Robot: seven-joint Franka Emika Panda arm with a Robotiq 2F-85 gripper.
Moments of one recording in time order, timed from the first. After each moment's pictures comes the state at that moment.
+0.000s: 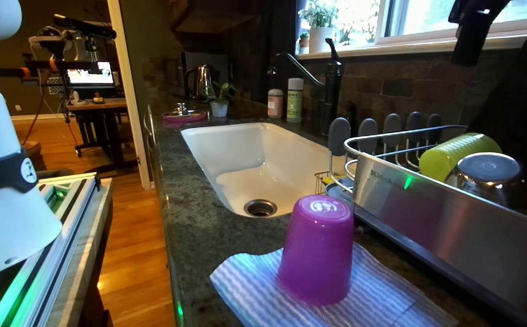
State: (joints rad) arm -0.29 0.25 -0.26 -1.72 -0.10 1.80 0.00
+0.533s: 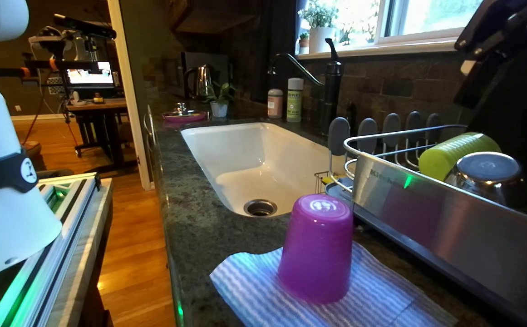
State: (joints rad) arm -0.42 0.41 -0.24 -1.59 0.02 1.71 -0.49
